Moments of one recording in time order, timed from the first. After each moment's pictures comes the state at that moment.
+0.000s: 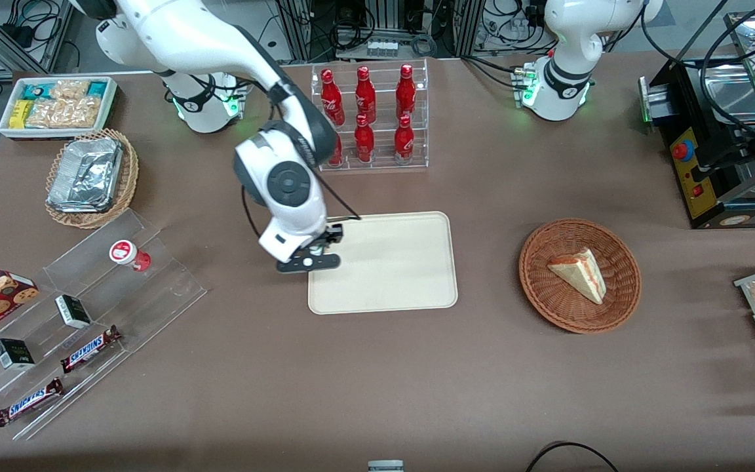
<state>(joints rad) 0.69 0.47 -0.05 -1.69 0.02 2.05 0.59</state>
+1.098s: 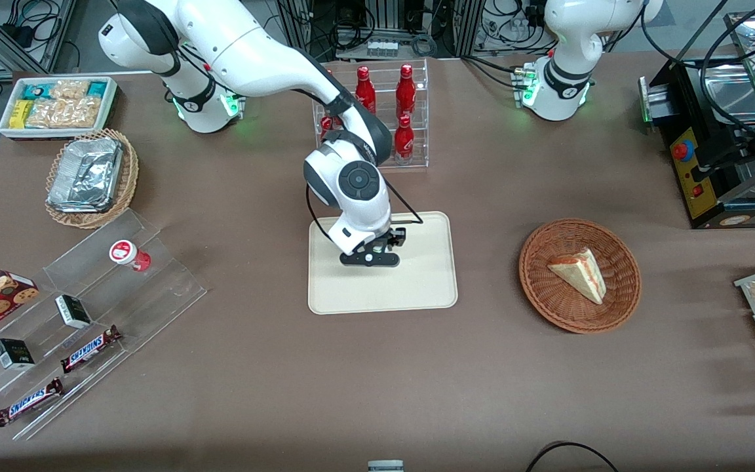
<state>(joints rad) 0.82 0.68 -0.05 -1.53 0.11 2.23 0.80</state>
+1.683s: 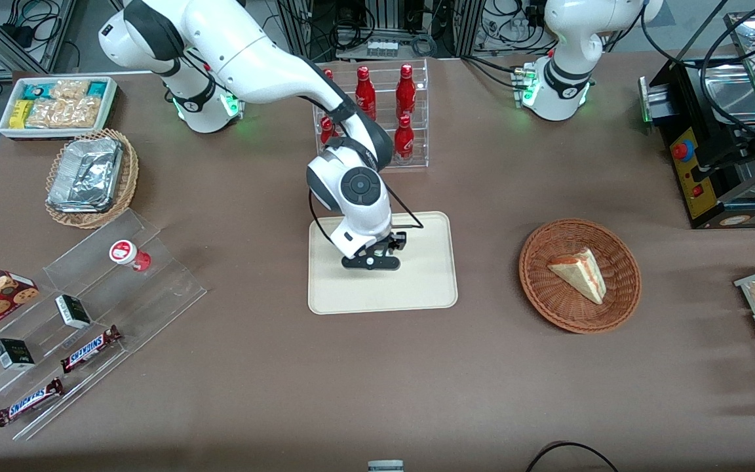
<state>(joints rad) 0.82 0.72 -0.05 -1.52 0.11 2.27 0.80</state>
